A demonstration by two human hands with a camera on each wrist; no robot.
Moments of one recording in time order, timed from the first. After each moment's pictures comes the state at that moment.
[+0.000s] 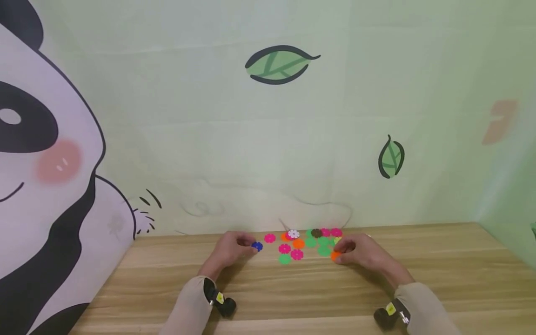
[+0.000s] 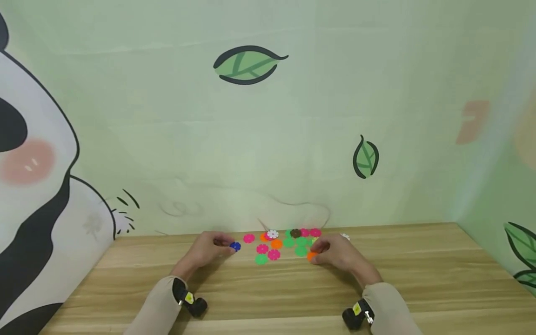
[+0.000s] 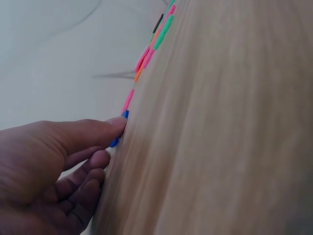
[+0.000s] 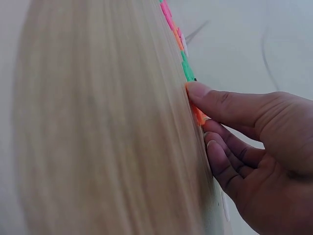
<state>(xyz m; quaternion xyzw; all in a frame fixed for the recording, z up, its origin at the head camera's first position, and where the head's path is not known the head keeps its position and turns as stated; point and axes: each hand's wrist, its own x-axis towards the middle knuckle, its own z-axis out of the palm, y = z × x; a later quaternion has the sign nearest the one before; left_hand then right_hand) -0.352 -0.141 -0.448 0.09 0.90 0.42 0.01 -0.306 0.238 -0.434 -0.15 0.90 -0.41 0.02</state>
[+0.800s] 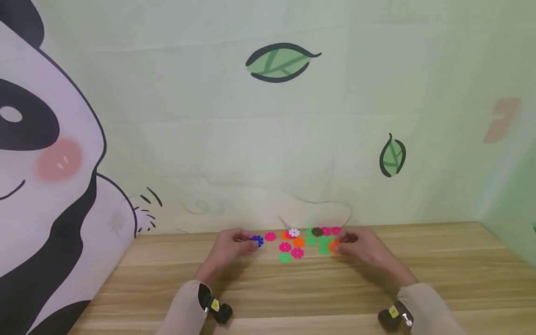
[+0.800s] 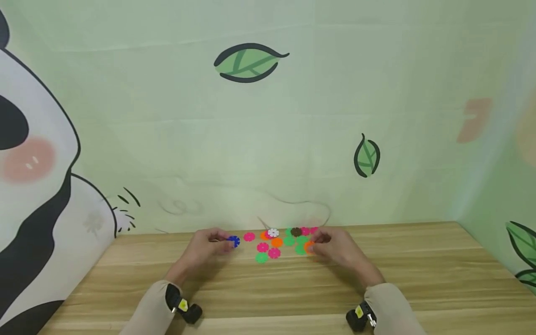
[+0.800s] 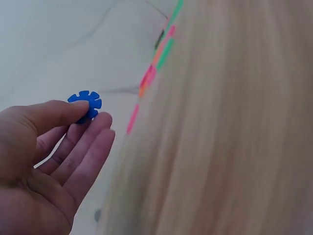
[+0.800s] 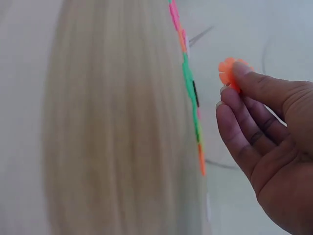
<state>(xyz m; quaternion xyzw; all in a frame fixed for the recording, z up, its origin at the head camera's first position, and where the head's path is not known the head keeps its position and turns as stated) -0.332 -0.140 -0.437 0.11 0.81 0.57 0.00 -0.297 0.230 -0.420 -0.13 0.88 -0.46 -0.01</state>
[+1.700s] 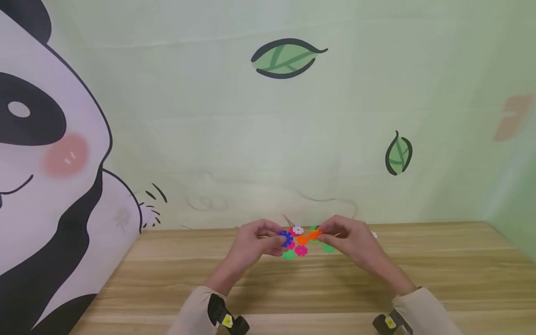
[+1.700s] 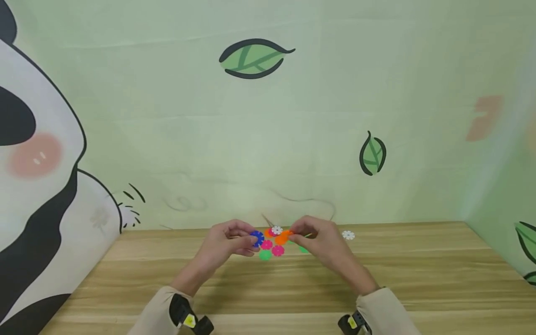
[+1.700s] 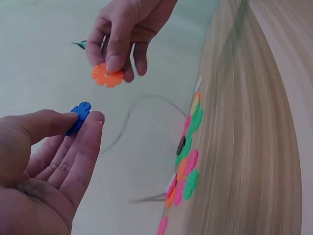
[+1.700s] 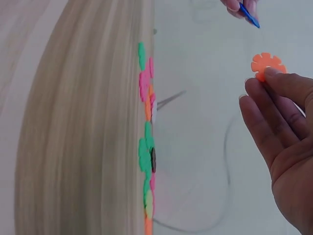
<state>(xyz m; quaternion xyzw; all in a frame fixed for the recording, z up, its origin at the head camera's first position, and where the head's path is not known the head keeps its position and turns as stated) -0.280 -0.092 -0.387 0.18 0.71 0.68 0.06 -0.267 0.181 -0.384 -0.21 0.85 -0.48 -0.11</state>
